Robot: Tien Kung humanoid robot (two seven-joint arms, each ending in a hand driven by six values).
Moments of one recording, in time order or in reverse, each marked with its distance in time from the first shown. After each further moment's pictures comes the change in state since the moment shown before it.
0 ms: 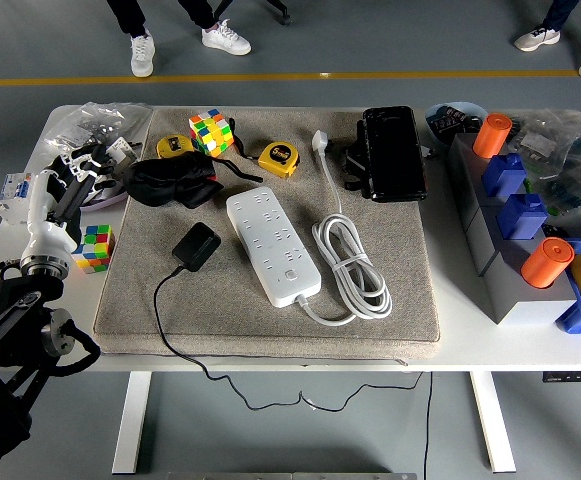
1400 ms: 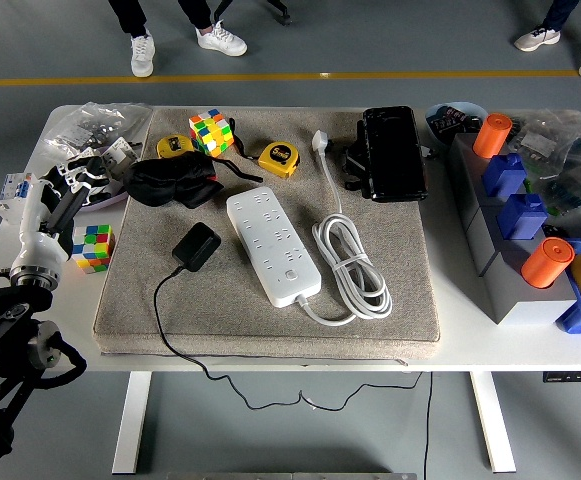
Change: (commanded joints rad) left arm 0.042 0.049 0.021 -0.034 -0.002 -0.009 0.011; right arm -0.052 0.000 -0.007 -0.004 -0.007 0.008 -0.046
